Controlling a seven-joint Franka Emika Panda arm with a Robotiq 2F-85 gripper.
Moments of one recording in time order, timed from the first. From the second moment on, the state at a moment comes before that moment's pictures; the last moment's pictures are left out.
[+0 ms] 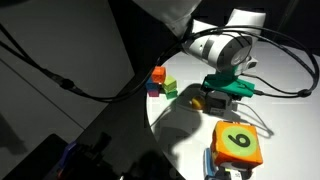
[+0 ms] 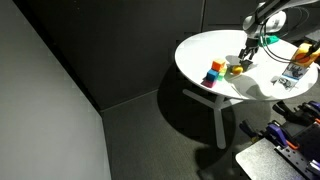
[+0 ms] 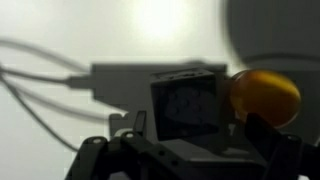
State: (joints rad) arm -0.35 0.95 -0.06 -1.49 0.07 2.34 -0.46
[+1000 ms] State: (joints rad) arm -0.36 0.98 -0.06 -1.46 0.07 2.33 -0.46
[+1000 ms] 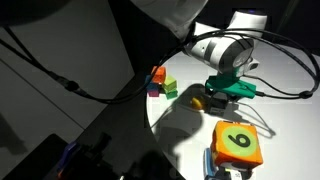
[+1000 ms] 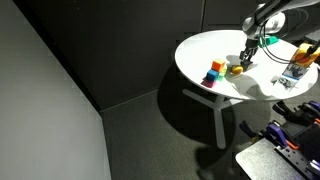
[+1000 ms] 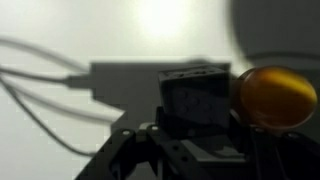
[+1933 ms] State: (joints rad) arm -0.36 0.96 -0.07 -1.43 0.06 2.31 -0.45
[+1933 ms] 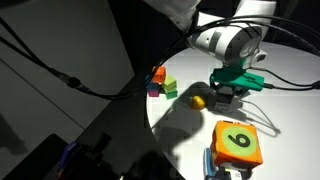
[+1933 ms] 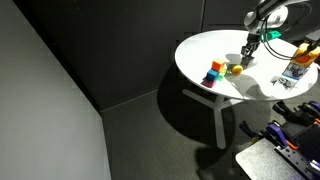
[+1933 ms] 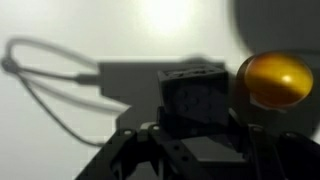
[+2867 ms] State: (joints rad) arm -0.30 0.75 -0.07 -1.52 0.03 2.25 -0.37
